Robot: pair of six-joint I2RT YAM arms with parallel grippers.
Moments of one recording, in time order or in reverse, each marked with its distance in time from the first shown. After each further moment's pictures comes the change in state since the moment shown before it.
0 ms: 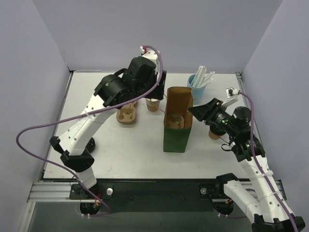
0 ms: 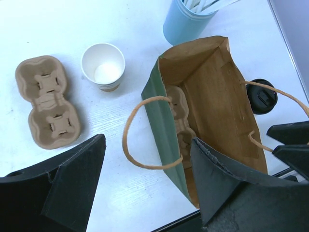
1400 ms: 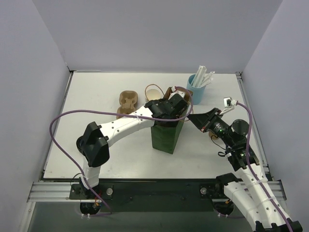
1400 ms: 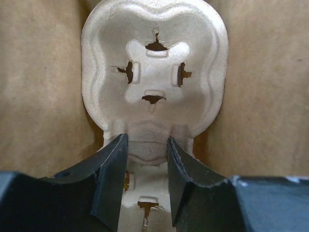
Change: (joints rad) left arm -0.120 0.149 -0.525 0.345 -0.014 -0.083; right arm 0.027 -0.119 -0.219 0.232 -0.034 0.068
